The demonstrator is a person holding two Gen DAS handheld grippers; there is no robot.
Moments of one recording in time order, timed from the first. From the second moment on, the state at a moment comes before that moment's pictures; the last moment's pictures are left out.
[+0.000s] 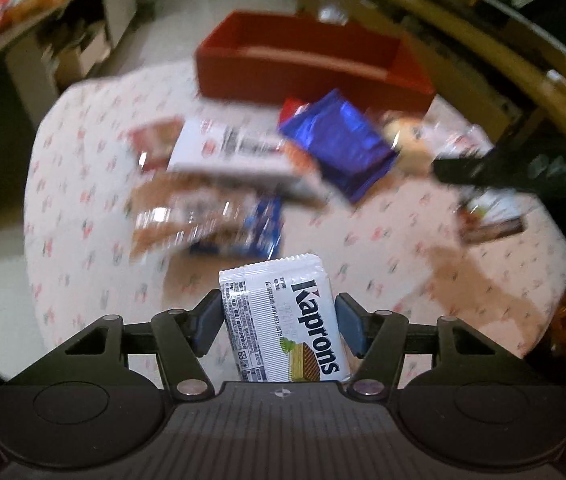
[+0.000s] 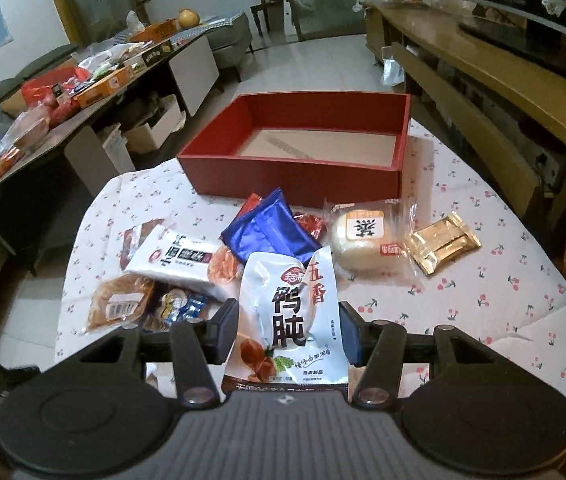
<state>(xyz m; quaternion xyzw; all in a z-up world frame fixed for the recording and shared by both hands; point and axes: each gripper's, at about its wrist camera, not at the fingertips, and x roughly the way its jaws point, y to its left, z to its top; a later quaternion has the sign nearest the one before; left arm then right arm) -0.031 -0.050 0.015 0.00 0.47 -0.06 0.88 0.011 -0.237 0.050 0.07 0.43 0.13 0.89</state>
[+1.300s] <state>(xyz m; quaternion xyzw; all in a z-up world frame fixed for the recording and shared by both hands) 0.257 -0.058 0.004 0.01 0.39 -0.07 0.92 0.263 -0.210 -0.003 0.04 0.45 0.08 0.89</state>
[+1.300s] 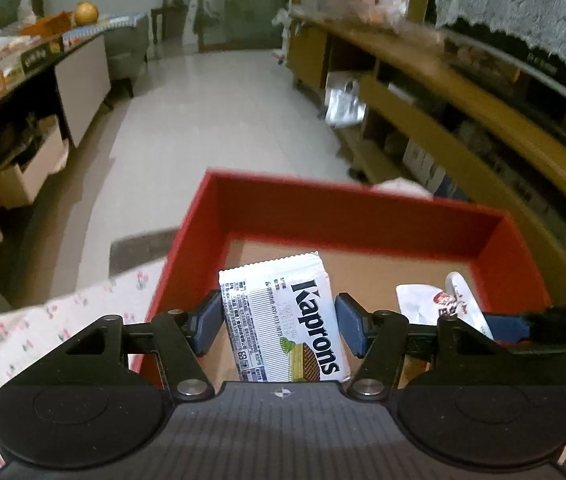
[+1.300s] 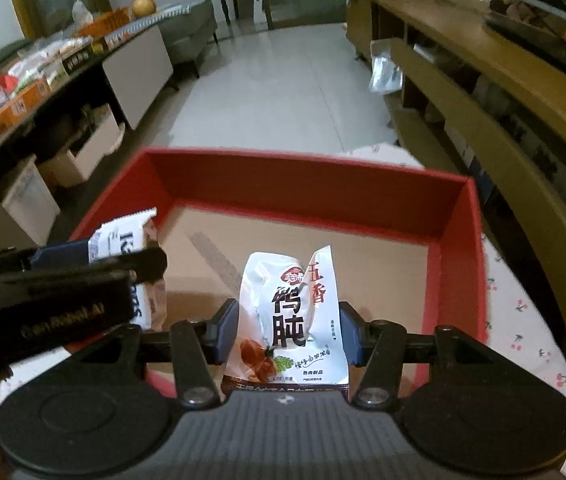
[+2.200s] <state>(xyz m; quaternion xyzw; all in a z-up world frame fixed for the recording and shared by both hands) 0.214 -0.059 -0.004 0.01 0.46 -0.07 0.89 0.232 -0.211 -0.002 0.02 0.49 0.07 0.87</state>
